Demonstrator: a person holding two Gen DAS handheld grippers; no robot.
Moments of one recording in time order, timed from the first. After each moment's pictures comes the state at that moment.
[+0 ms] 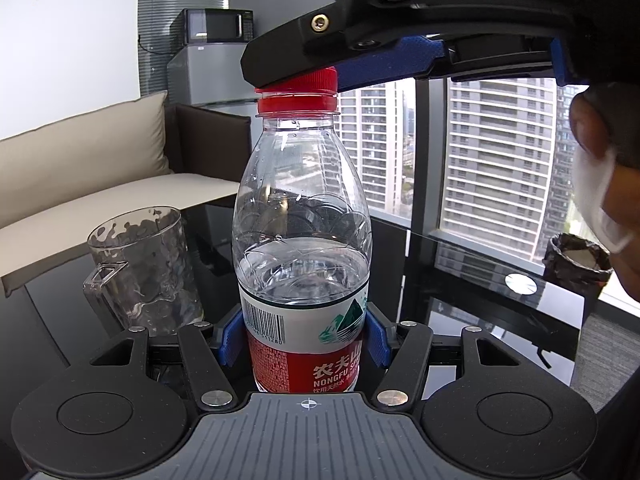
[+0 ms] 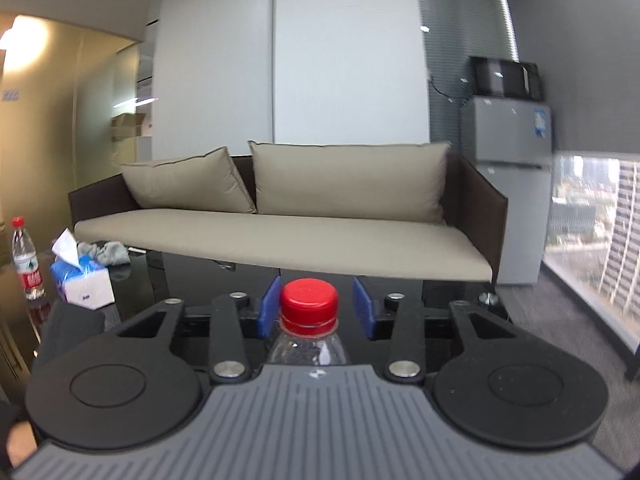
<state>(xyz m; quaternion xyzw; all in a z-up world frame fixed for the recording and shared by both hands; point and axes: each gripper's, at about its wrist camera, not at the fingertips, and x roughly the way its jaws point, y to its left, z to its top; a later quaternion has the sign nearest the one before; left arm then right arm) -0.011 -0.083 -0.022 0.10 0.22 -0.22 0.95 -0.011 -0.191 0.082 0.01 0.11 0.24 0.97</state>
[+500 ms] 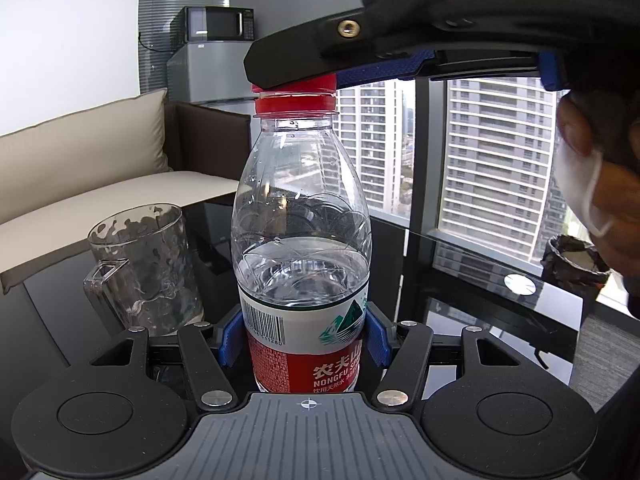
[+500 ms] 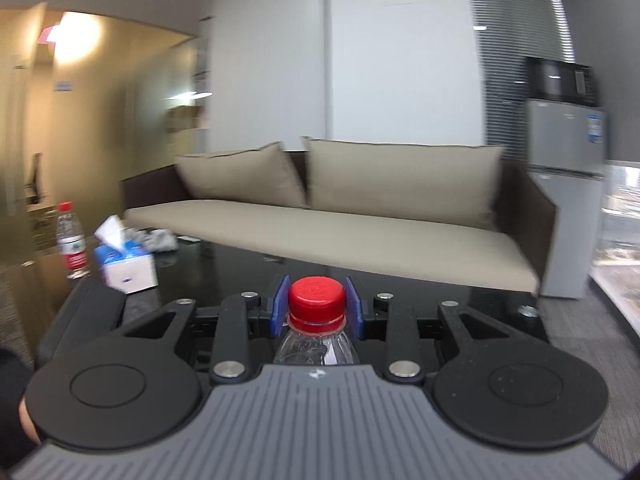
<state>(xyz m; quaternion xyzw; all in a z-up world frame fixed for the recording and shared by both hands) -0.010 -0.080 -0.021 0.10 0.22 -0.22 0.94 0.010 -0.216 0.081 0.00 0.10 0.36 0.93</state>
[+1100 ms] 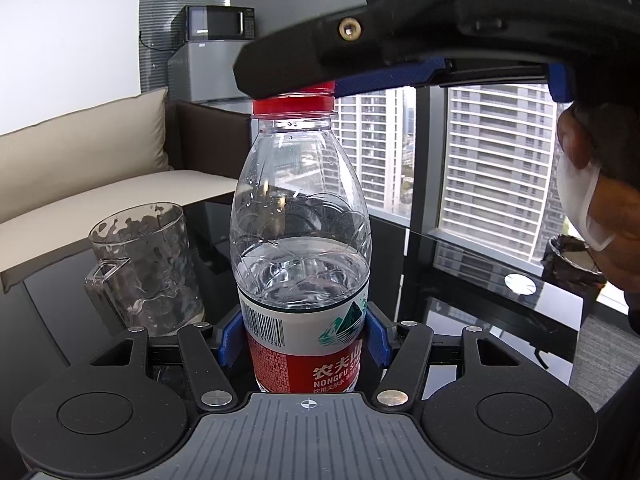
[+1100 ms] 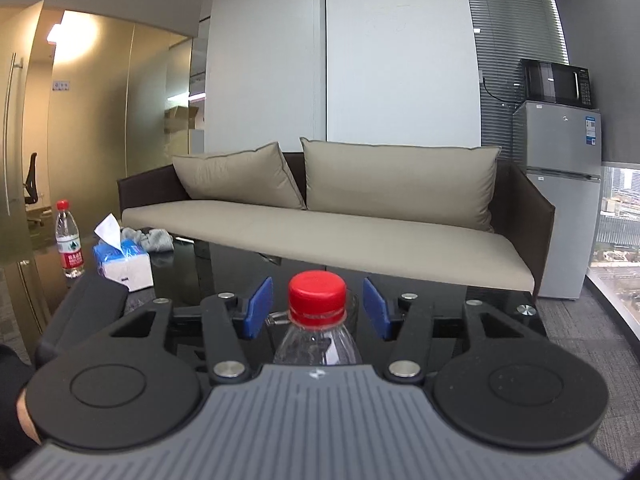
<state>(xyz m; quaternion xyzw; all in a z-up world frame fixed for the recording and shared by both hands) -0.002 -0.069 -0.016 0.09 0.22 -0.22 0.94 0.002 -0.210 0.075 -0.01 0.10 0.32 0.94</state>
